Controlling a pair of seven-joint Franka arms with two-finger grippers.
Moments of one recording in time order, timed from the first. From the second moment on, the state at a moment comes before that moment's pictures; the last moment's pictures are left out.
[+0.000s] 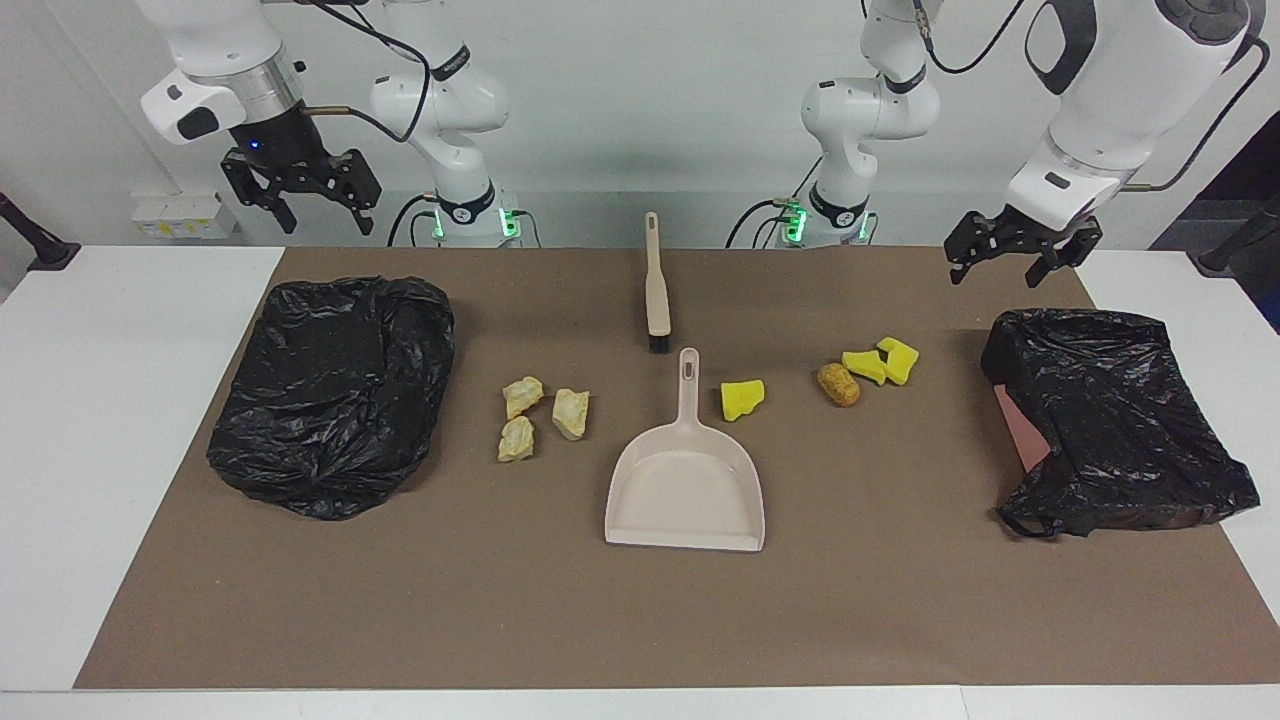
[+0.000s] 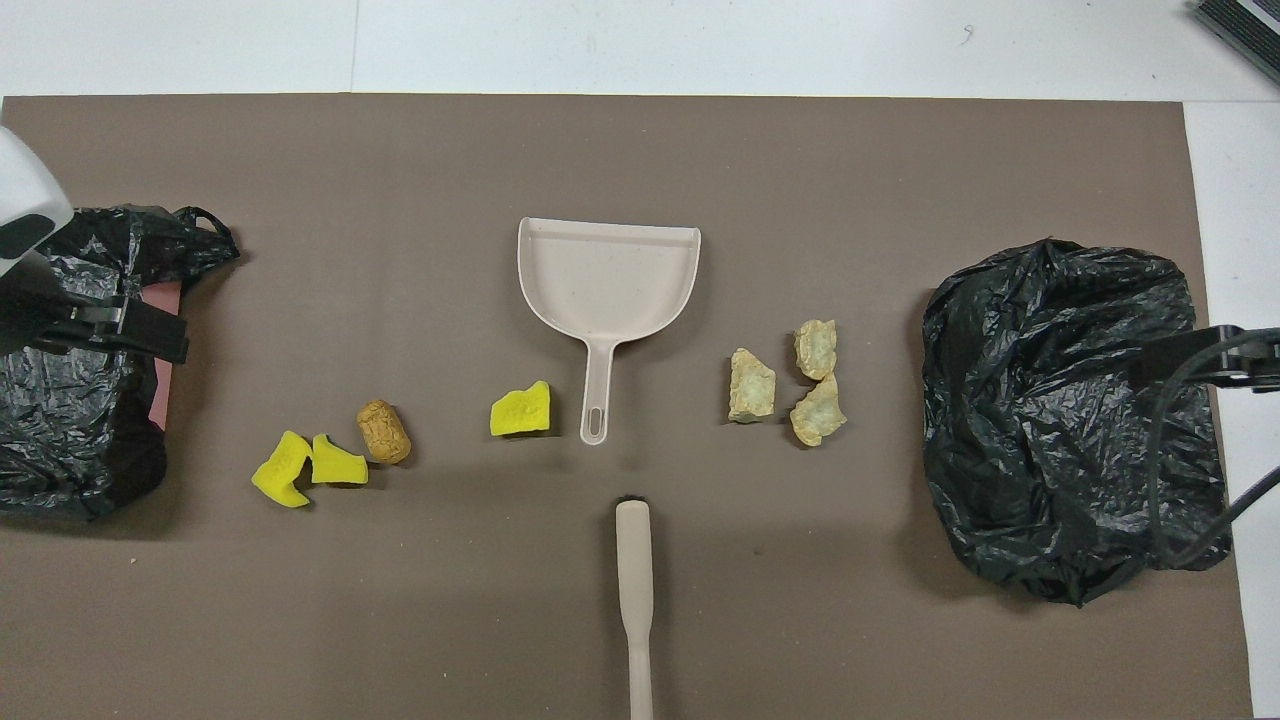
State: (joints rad) left arm -0.09 0.01 -0.02 -1.59 0.01 1.53 0.04; right arm 0.04 -0.10 -0.05 -1.60 0.01 1.50 0.05
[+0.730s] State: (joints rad) left arm -0.36 -0.10 -0.05 -2.02 -0.05 1.79 -0.12; right arm 0.04 -0.10 -0.05 -1.60 0.01 1.50 0.05
